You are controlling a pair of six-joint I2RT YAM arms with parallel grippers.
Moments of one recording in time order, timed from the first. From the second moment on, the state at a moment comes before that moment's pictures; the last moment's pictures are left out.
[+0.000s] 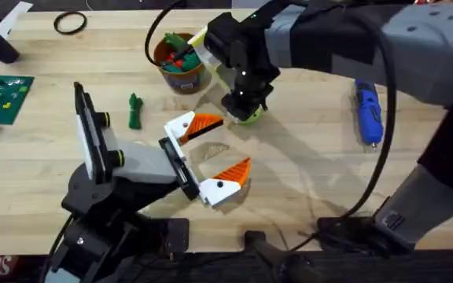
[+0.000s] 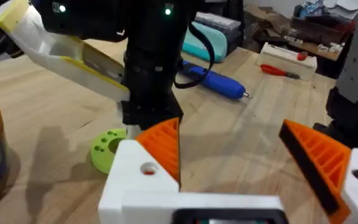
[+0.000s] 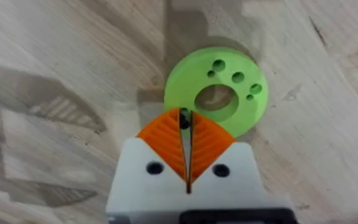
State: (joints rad) left arm -0.41 0.00 0.01 -0.07 0.63 -0.14; right arm 0.73 1.97 1.50 -1.02 0.03 -0.05
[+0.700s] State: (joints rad) left arm -0.41 0.00 0.01 -0.07 0.63 -0.14; right arm 0.73 1.93 1.66 -1.16 0.03 -0.05
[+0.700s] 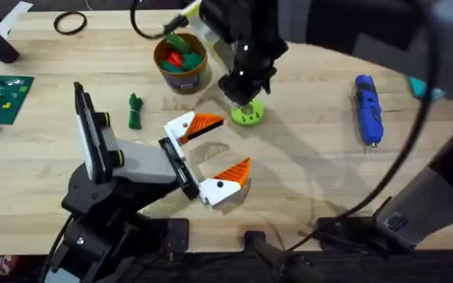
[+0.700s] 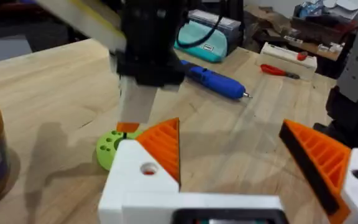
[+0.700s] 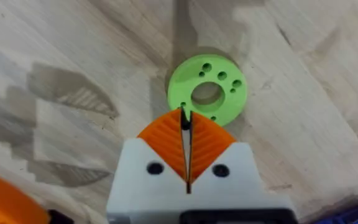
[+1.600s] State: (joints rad) left arm -0.41 0.00 0.01 -0.07 0.63 -0.14; right arm 0.74 1.83 1.91 -1.38 -0.01 -0.04
